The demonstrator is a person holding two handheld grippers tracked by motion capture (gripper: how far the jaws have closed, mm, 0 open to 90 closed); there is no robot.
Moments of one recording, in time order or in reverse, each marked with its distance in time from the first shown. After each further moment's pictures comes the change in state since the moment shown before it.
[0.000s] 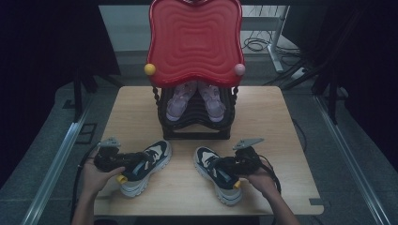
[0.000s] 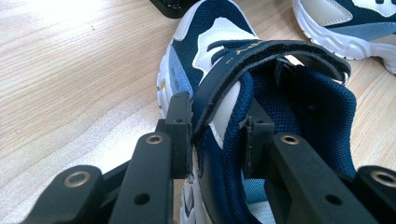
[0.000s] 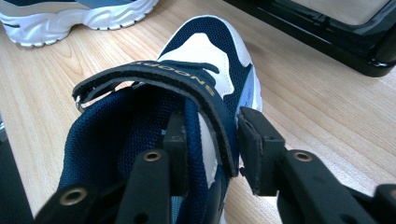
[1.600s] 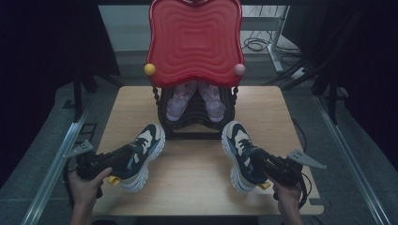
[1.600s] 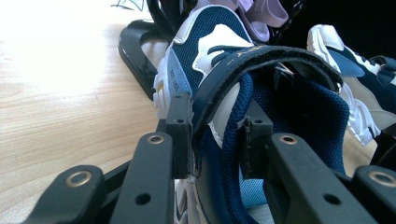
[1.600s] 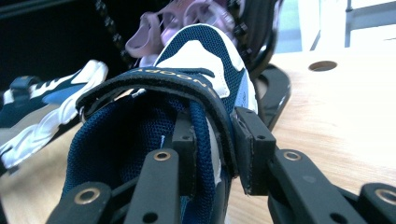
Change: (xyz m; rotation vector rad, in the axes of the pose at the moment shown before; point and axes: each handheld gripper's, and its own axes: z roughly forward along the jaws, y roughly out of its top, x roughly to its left) left arm -0.019 -0.019 -0.052 -0.415 -0.058 -0.168; right arm -0.019 -0.066 -0.087 -0.626 -0.113 0.251
